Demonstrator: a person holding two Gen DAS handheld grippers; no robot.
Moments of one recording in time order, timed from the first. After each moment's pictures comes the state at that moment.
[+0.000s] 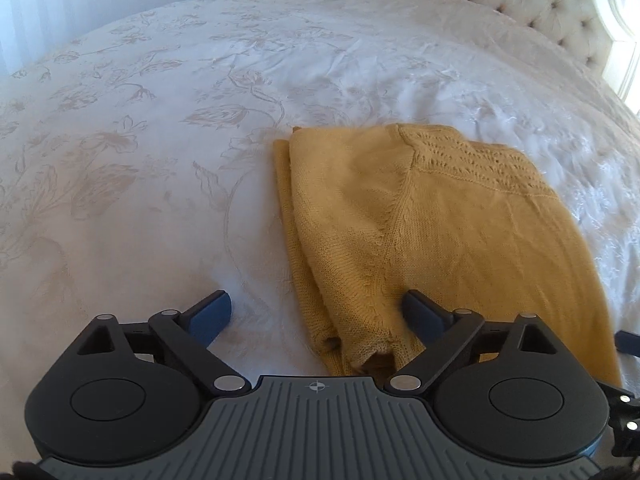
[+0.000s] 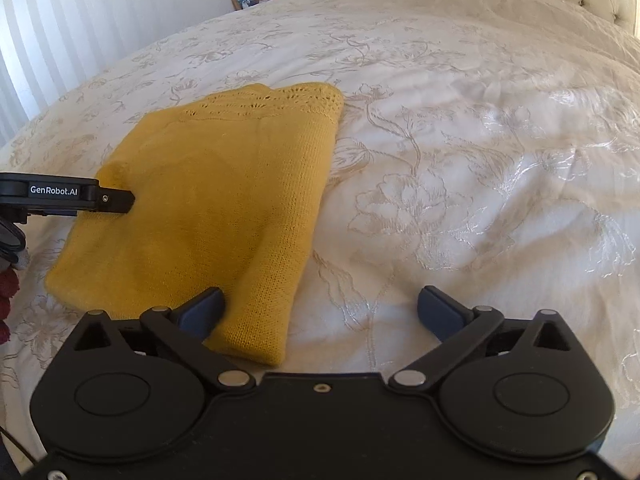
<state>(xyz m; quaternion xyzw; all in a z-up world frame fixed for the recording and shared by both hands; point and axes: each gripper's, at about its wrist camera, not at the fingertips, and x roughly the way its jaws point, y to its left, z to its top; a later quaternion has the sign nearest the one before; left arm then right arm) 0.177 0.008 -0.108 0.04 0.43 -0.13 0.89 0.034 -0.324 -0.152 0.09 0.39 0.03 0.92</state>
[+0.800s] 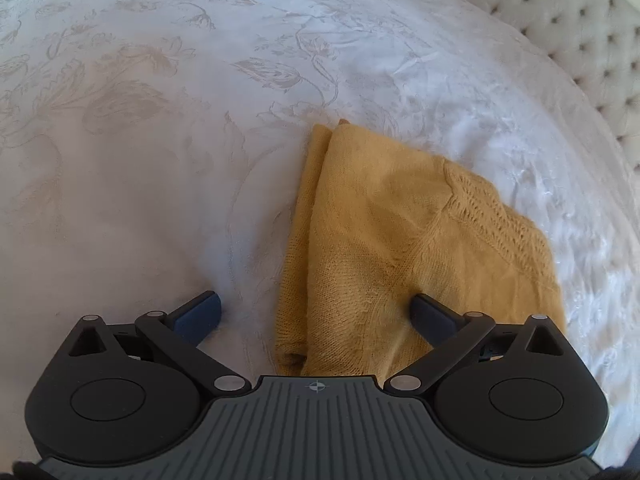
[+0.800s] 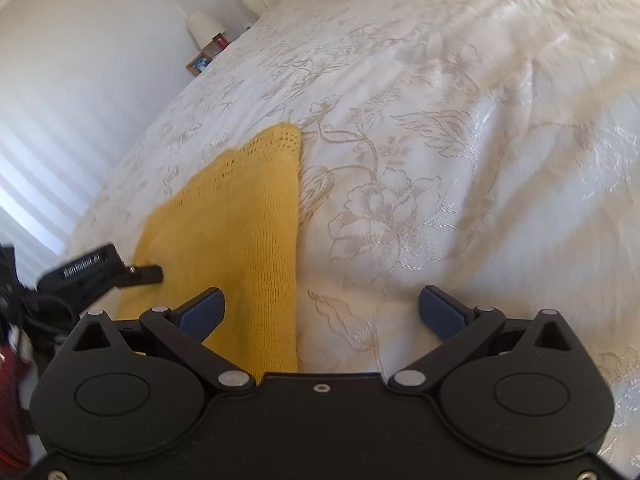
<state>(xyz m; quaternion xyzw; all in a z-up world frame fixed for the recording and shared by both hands) 0.207 0.014 -0.114 -0.13 0.48 -0.06 0.86 0.035 -0.376 -0.157 0.32 0.36 0.03 0.88</state>
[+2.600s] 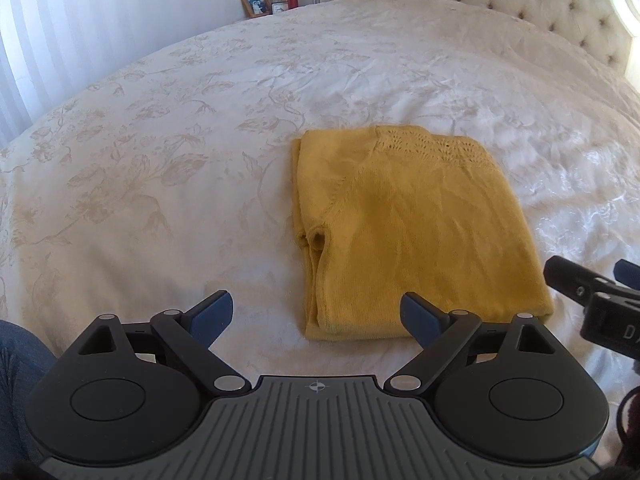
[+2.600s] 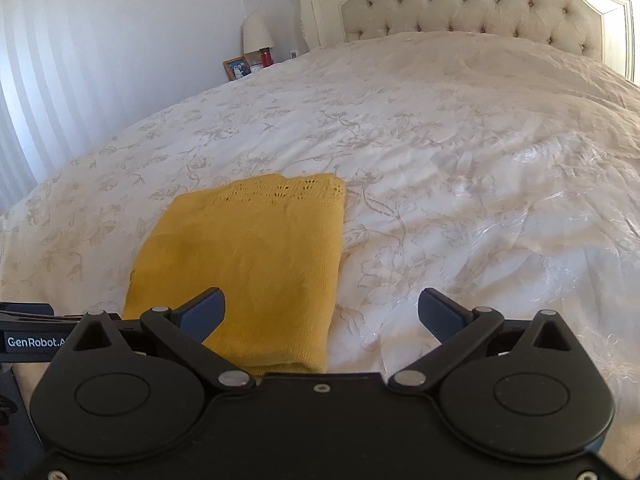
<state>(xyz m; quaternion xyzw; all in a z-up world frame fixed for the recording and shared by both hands) 0.071 -0.027 -0.053 0.06 0.41 -0.04 0.91 -0.009 -0.315 -0.093 0.11 0.30 0.00 0.95</state>
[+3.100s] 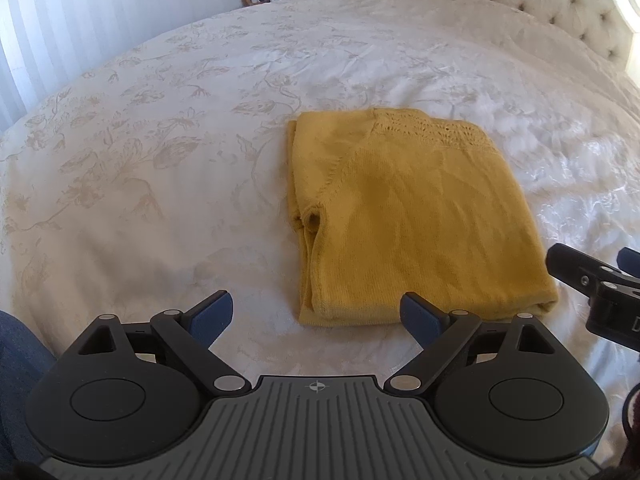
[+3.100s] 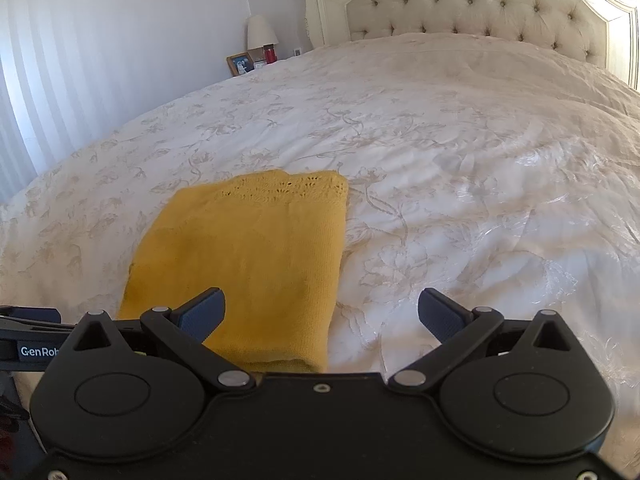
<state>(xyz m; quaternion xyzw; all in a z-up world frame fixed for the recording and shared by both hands) 0.074 -0.026 -0.062 0.06 0.42 -0.05 0.90 -0.010 -0.312 -0.095 0.09 0.30 0.00 0.95</state>
